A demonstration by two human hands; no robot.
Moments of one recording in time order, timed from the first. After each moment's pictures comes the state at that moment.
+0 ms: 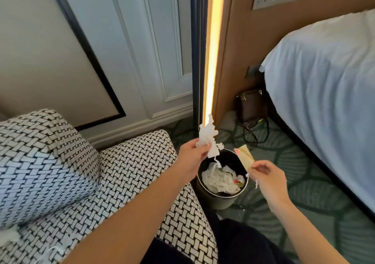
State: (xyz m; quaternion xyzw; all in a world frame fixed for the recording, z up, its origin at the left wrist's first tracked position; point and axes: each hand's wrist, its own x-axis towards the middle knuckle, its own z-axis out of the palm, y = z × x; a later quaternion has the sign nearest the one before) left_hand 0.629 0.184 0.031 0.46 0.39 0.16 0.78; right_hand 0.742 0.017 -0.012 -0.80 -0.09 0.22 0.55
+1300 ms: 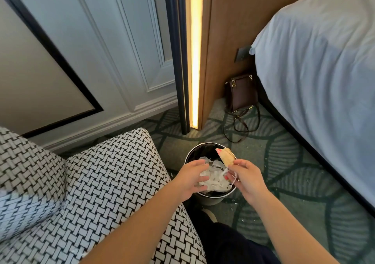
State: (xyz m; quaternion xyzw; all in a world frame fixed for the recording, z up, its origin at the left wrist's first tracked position) left_hand 0.662 0.180 -0.047 0.44 0.46 -0.07 0.77; right_hand 0.773 0.061 -0.071 -0.68 0.12 0.38 0.61
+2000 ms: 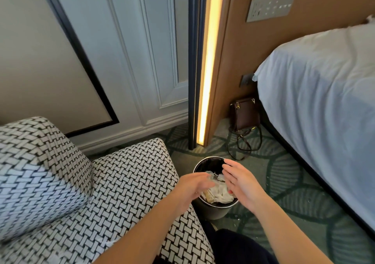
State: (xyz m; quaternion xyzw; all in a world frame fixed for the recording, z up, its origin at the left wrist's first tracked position) left_hand 0.609 0.171 0.003 0.50 0.44 -0.02 0.75; right_hand 0.733 0.068 -0.015 -0.63 -0.04 0.46 0.62
